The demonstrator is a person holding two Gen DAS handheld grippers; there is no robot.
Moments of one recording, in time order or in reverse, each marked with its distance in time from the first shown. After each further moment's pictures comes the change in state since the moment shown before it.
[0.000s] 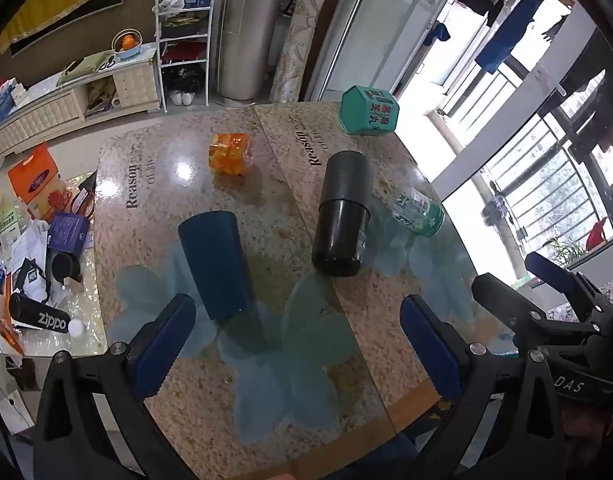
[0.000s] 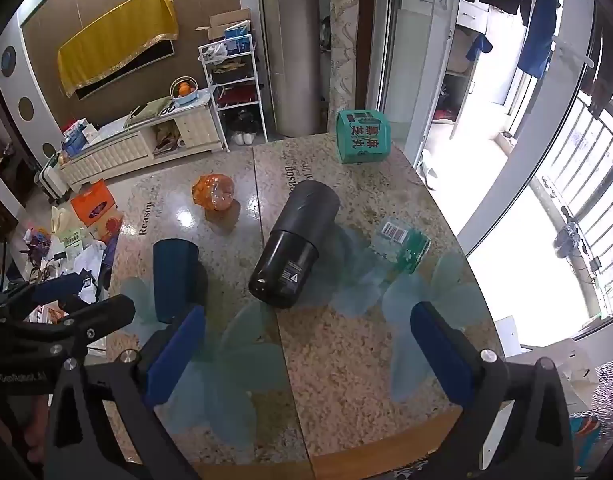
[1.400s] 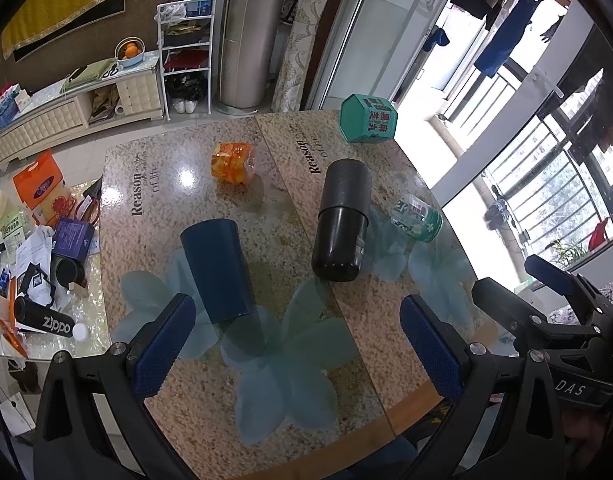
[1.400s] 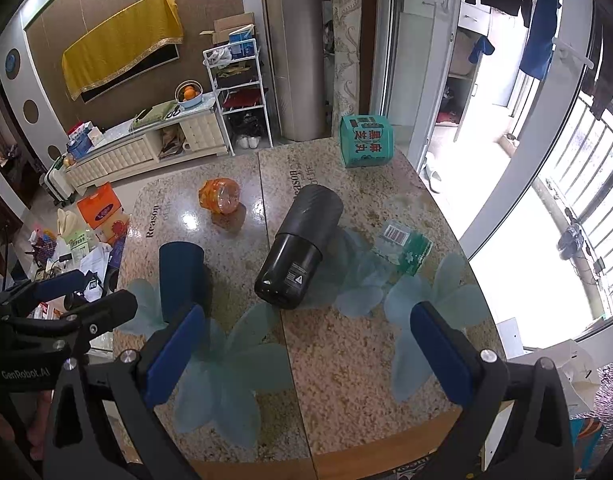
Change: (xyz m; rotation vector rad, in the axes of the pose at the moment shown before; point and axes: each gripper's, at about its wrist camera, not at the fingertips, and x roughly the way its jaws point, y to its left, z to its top) left arm -0.012 -0.005 0.000 -0.001 -0.021 0.003; right arm -0.006 0.002 -0.001 0.002 -0.013 0.020
